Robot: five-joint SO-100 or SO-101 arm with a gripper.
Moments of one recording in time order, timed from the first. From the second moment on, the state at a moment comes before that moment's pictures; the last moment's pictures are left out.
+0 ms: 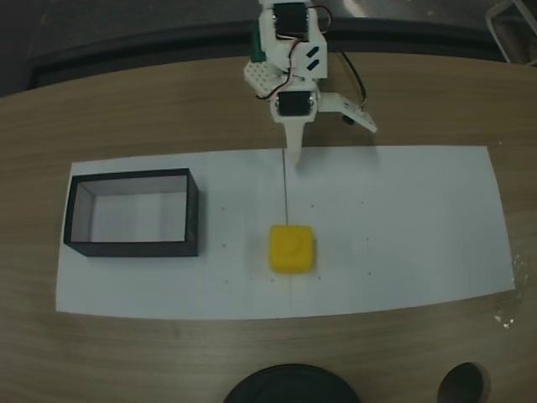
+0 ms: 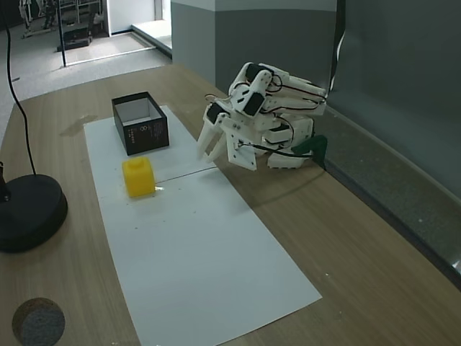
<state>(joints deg) 0.4 197.9 175.1 73.3 3.3</state>
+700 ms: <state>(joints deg) 1.5 197.9 175.2 70.0 3.0</state>
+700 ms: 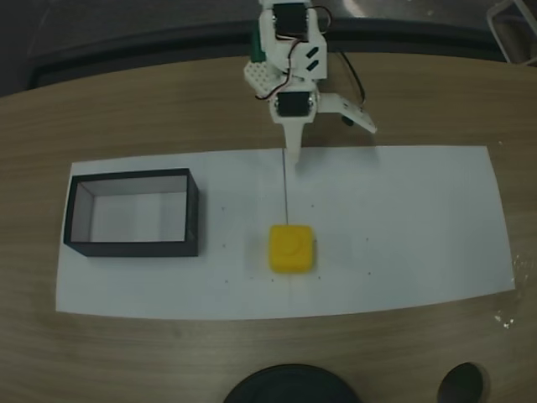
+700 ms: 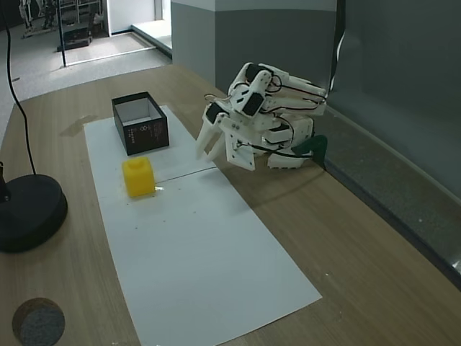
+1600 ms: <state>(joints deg) -8.0 166.1 151.7 54.5 -4.1</state>
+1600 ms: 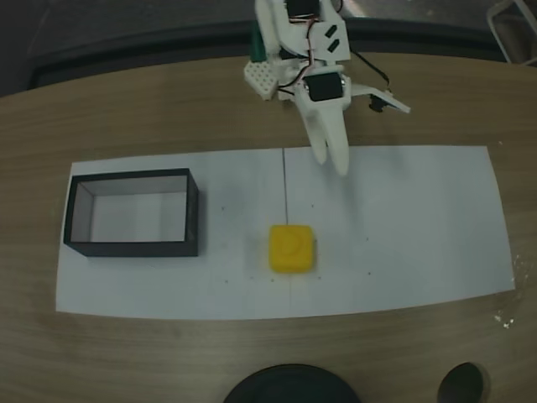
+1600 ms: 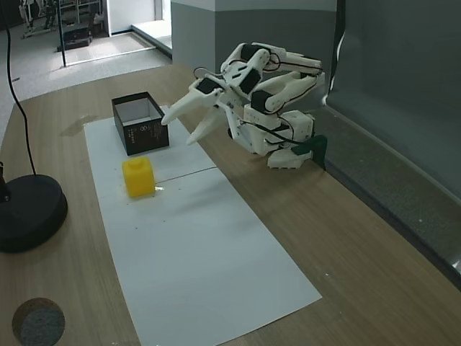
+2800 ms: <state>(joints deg) 1.5 83.2 94.4 65.7 0.4</state>
